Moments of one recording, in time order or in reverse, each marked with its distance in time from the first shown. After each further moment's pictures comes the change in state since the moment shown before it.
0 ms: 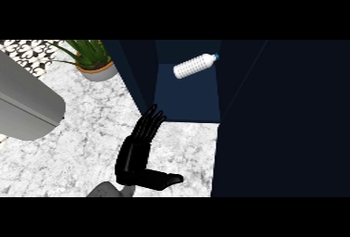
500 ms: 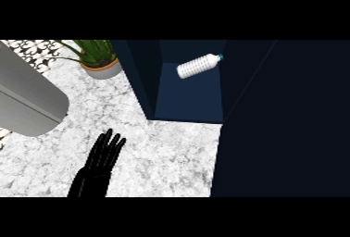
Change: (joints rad) left arm 0.286 0.260 0.027 -0.247 0.024 -0.141 -0.089; right arm -0.119 -0.213 0.028 0.003 0.038 0.112 0.020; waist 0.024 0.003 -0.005
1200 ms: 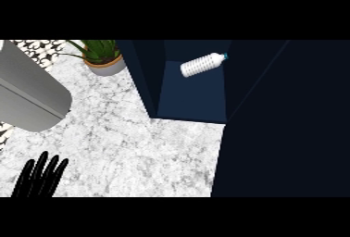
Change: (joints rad) left arm 0.260 0.300 0.162 -0.115 0.081 -0.252 -0.147; right arm -0.270 -0.007 0.188 -0.005 0.017 -0.006 0.266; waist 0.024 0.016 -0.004
